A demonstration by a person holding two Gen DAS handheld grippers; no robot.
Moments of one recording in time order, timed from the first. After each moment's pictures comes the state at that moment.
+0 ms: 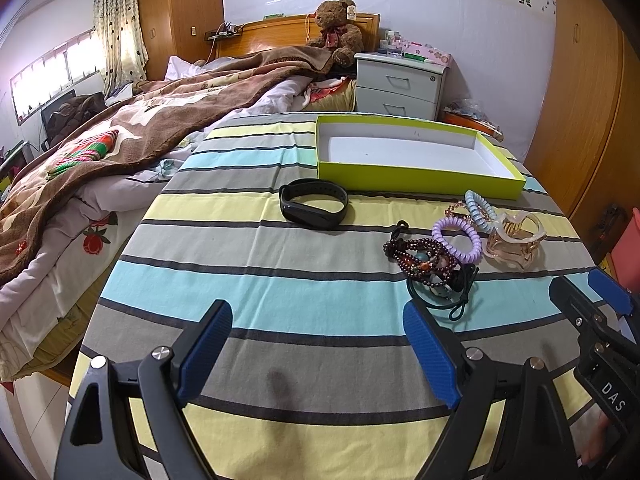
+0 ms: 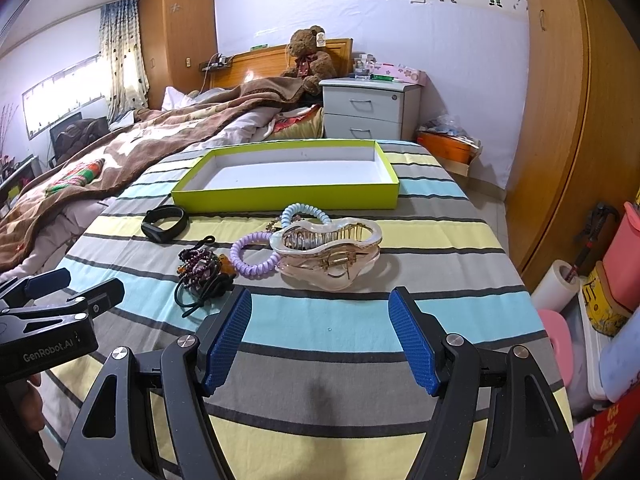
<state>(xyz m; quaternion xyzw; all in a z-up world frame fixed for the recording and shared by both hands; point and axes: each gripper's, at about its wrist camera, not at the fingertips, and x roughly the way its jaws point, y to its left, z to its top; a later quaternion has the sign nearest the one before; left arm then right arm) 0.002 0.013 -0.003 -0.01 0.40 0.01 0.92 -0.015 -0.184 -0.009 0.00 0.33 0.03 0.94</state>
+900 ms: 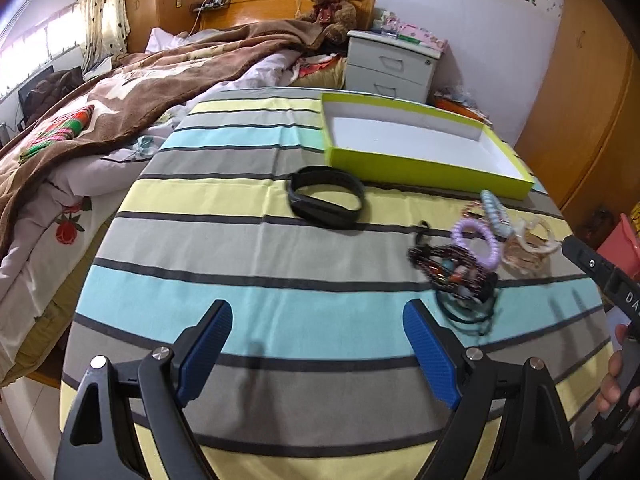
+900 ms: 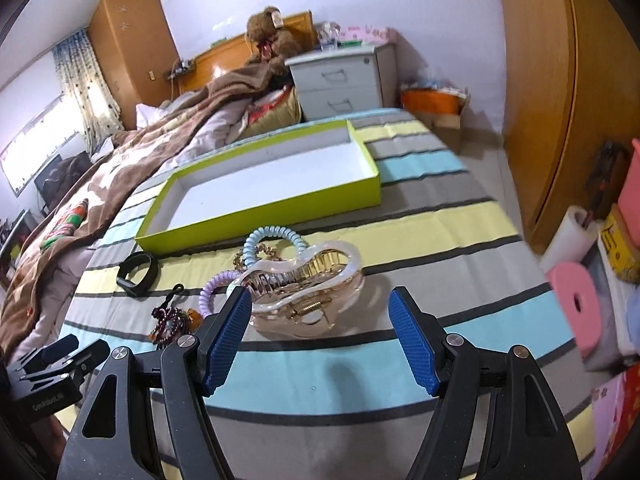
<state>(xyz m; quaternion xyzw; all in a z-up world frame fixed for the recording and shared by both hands) 0.038 0.045 -0.014 -0.03 0.44 -0.02 0.90 0.049 -0.219 -0.010 0.11 0.39 0.02 0.92</state>
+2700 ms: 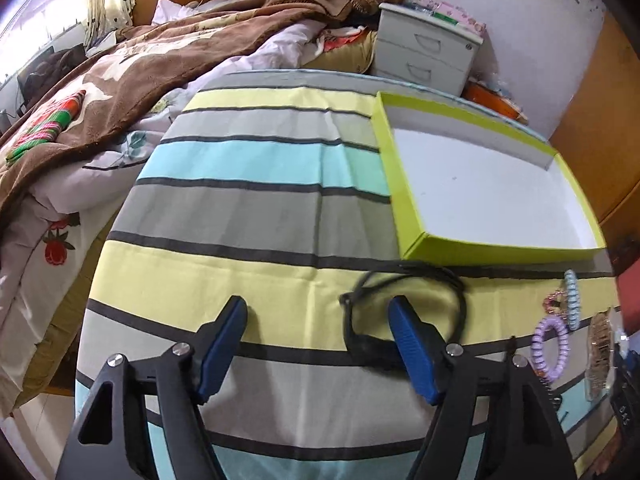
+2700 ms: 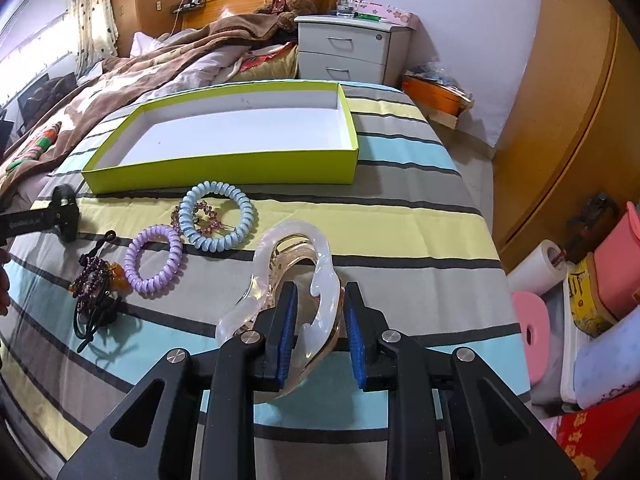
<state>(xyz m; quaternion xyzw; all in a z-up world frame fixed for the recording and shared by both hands) 0.151 0.069 -0.033 -0.03 0.50 0.01 0.87 0.071 -0.230 -0.027 -0.02 0.44 0.00 0.90</state>
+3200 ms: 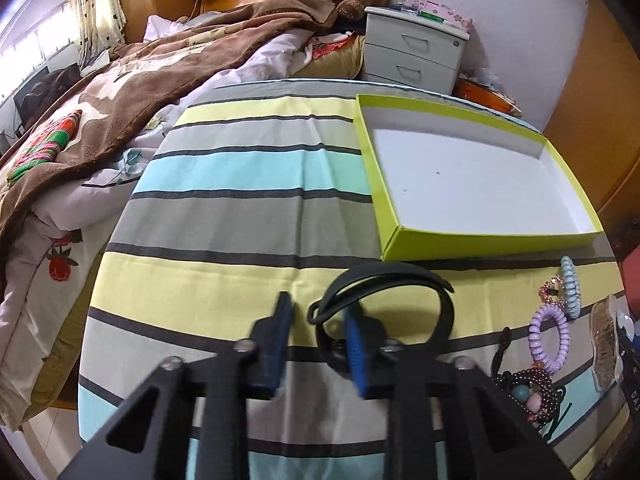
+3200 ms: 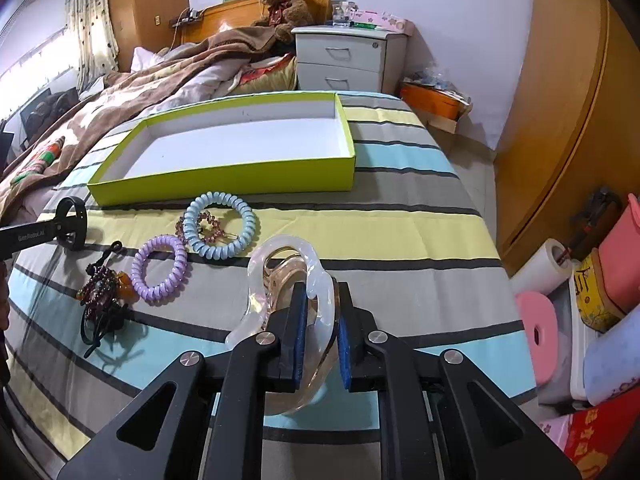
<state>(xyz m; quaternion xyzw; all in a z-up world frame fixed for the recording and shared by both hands) 0.144 0.057 -0.028 -0.01 0.48 0.00 0.88 0.063 -0.234 -0.024 -0.01 0.42 0.00 0.91</state>
